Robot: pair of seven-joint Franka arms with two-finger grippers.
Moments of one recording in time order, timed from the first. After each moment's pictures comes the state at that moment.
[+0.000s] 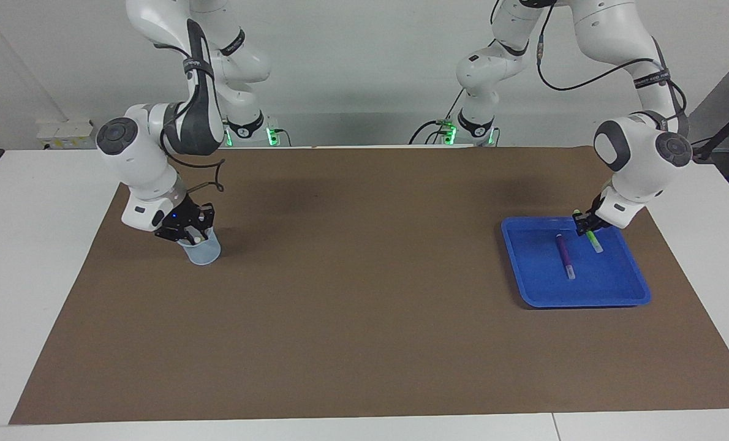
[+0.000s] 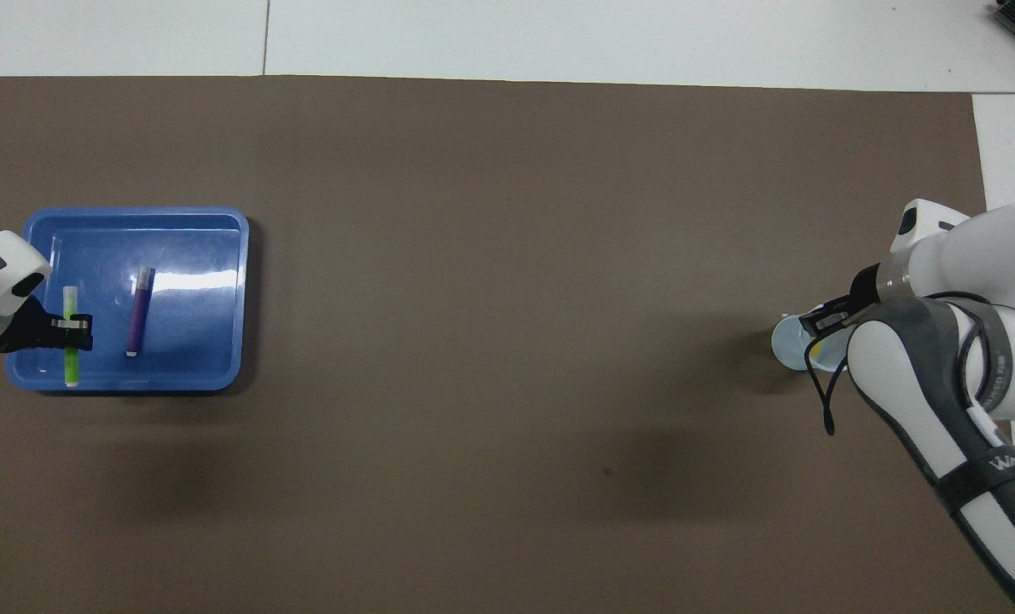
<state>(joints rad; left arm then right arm) 0.42 0.19 -0.21 -2.06 0.12 2.16 0.13 -0.08 0.08 0.03 -2.07 0.05 2.12 -0.49</state>
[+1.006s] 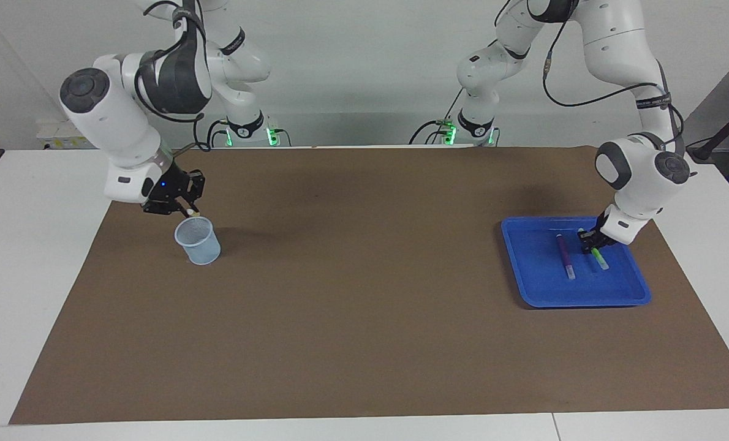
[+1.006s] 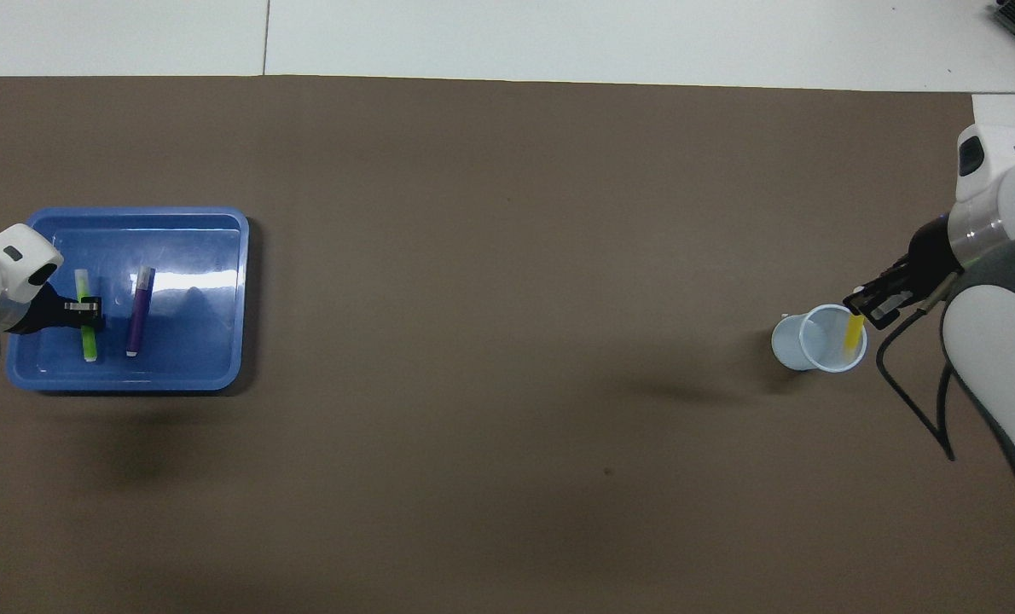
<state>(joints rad) 0.45 0.29 -0.21 -2.05 0.14 2.32 0.14 0.00 0.03 0.06 -1.67 0.03 1.61 -0.60</state>
